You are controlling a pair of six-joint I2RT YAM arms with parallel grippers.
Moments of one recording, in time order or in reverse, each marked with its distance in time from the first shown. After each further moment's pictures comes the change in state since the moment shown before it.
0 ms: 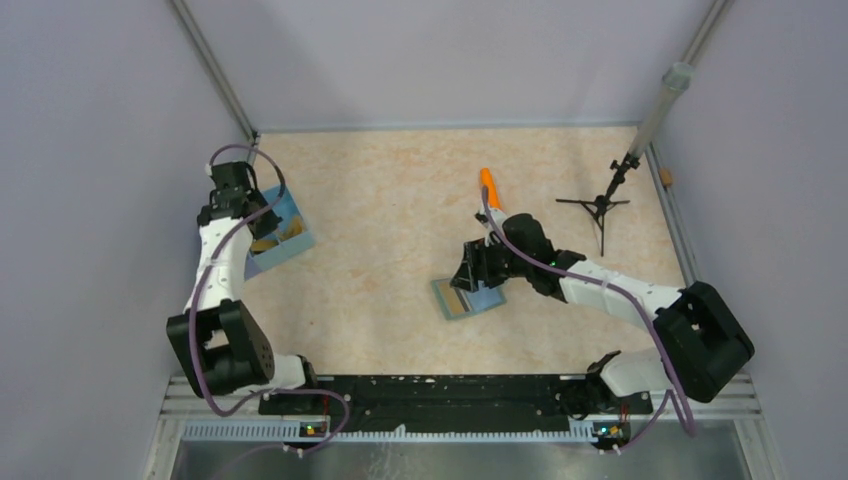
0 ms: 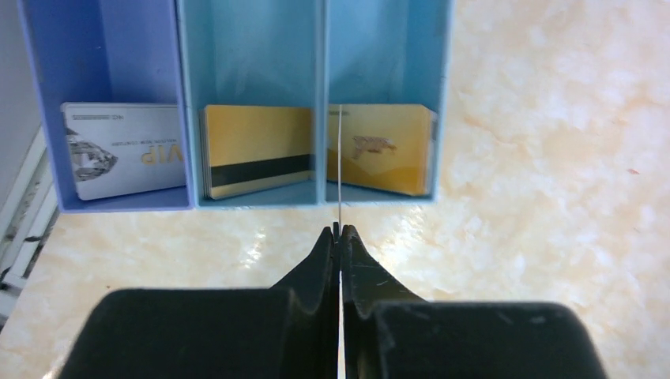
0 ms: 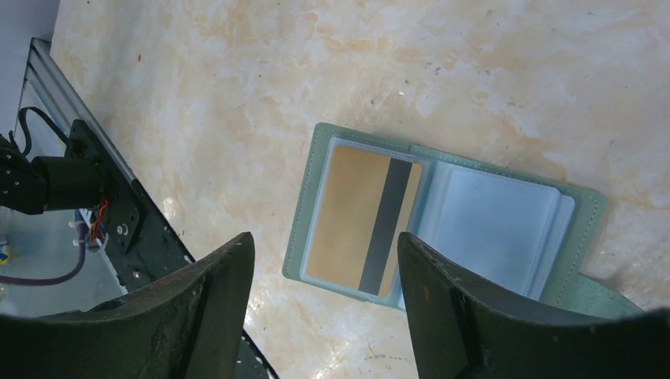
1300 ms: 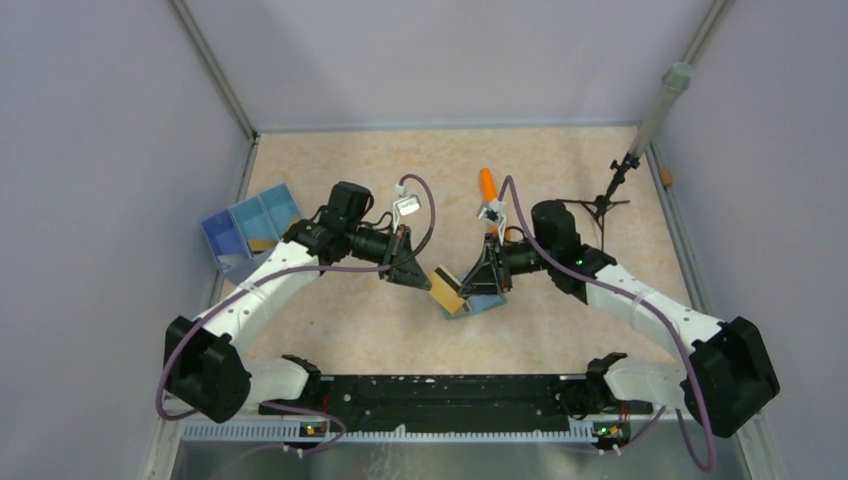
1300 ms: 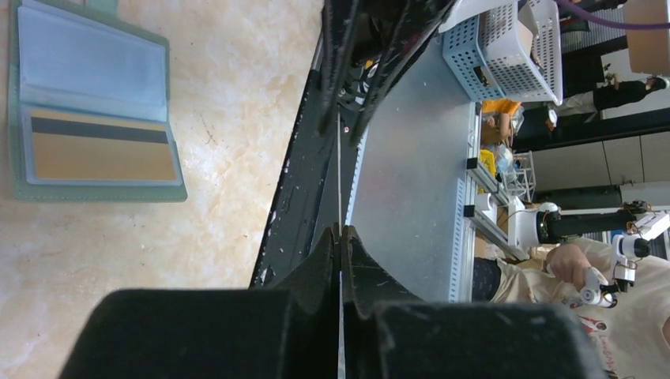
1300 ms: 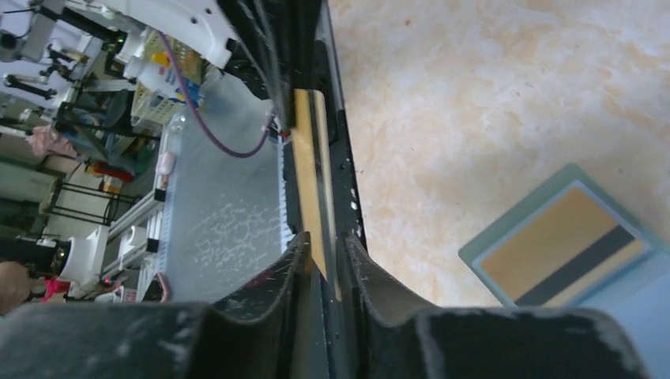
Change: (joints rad) left arm -0.739 -0.152 -0.136 0.057 1.191 0.187; right arm -0.083 -0.193 0.026 -0.020 -0.603 -0.123
